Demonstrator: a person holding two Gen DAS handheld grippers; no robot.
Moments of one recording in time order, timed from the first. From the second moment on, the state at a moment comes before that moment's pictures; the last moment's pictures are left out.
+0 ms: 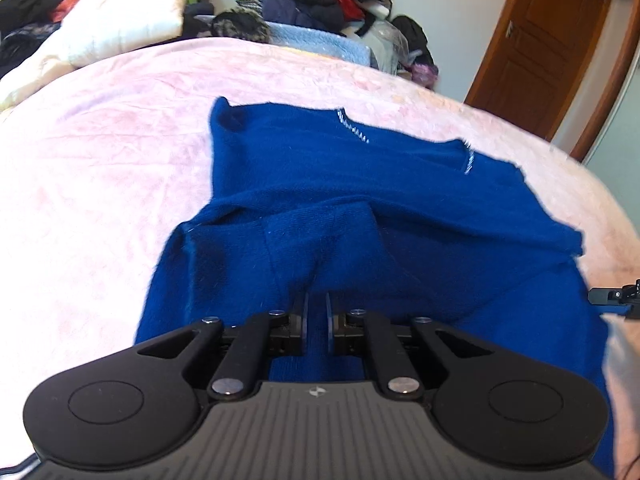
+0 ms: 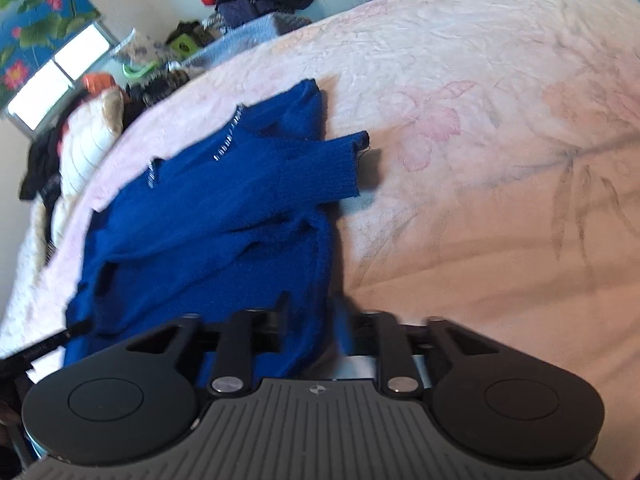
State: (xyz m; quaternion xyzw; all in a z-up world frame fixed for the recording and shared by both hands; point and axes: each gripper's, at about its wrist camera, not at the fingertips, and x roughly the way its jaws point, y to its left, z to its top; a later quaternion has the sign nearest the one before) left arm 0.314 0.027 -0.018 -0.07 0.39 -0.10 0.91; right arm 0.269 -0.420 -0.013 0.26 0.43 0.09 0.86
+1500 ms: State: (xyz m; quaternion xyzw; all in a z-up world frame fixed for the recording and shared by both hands) left arm 0.197 0.095 -0.044 -0.27 0.46 -0.17 0.83; right arm 0.126 -0.377 -0.050 0.43 0.48 0.23 0.73
